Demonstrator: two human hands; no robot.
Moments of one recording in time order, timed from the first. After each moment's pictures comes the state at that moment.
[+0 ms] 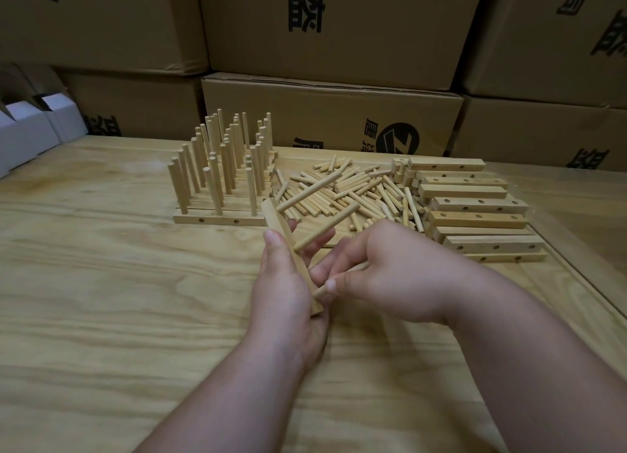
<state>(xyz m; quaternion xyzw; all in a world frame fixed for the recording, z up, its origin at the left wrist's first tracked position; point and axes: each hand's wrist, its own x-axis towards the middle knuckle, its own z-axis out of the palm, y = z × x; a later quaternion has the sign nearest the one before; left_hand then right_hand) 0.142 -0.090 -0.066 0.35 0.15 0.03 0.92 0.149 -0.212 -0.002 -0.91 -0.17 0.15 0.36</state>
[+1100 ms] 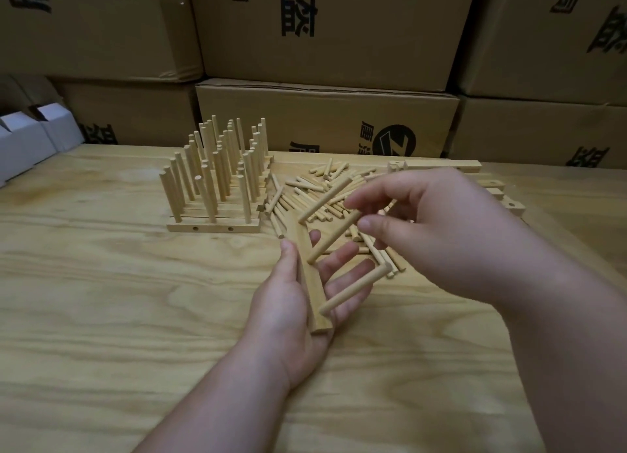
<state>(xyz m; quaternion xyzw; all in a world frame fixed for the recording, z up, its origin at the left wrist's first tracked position) 0.142 -0.092 -0.062 0.31 0.11 -0.12 0.94 0.148 -0.243 0.031 -0.90 -0.21 -0.08 0.37</state>
